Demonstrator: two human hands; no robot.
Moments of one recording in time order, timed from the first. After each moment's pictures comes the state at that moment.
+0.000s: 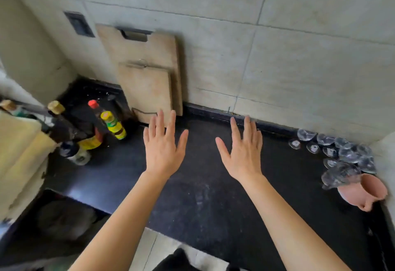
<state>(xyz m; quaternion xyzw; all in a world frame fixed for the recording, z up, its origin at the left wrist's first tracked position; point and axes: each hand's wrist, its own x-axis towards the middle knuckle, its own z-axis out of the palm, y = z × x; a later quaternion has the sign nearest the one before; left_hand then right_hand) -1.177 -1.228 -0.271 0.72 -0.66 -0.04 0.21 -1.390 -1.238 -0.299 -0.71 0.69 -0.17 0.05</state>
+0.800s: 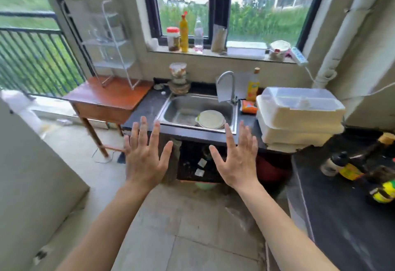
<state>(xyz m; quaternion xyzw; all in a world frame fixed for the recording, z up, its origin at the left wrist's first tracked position) -0.990 -0.594 -0.204 0.96 -0.03 0.22 0.16 -0.983 -0.838 -0.230 -0.96 -0.02 -0.19 0.18</state>
